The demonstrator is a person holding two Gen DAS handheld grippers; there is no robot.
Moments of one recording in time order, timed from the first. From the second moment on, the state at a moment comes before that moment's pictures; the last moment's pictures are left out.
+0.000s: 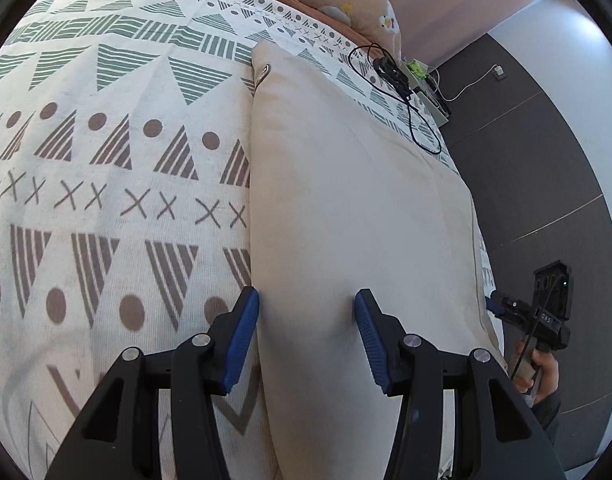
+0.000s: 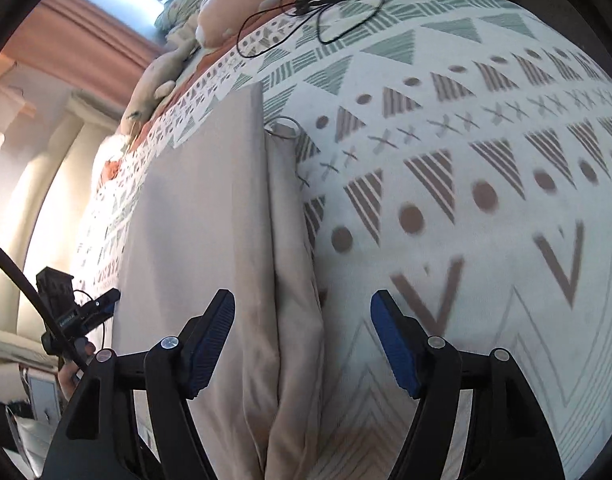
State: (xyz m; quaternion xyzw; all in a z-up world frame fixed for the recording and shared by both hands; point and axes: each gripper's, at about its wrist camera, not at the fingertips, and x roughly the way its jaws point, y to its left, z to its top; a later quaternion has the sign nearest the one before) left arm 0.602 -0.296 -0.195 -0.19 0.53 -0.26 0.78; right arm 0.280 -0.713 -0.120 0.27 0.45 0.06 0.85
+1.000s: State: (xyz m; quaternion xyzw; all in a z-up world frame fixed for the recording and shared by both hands) left arm 0.659 -0.310 -0.198 -0.18 0.52 -0.25 0.80; right arm 0.412 -0.697 -0.173 0.33 0.51 0.18 0.78
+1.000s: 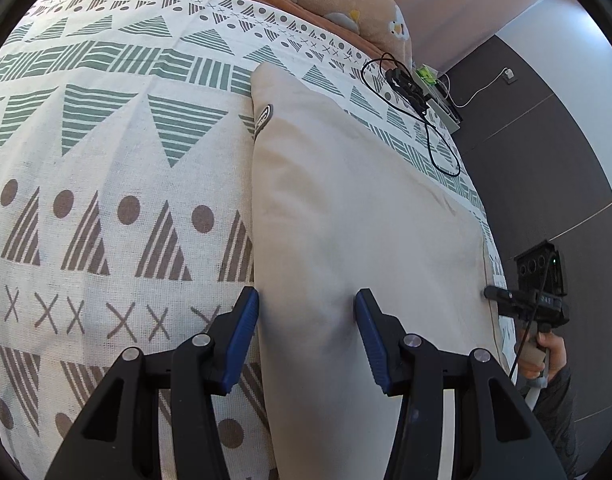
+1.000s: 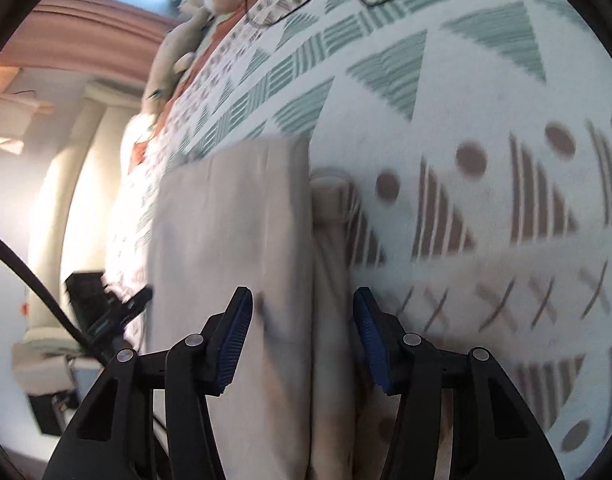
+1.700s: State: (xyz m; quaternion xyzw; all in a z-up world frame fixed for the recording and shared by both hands) left arm 0.691 -0.335 -0.191 -0.14 0.52 -0.22 0.81; right arm 0.440 -0.646 -0.194 0.34 0.50 0.21 0.77
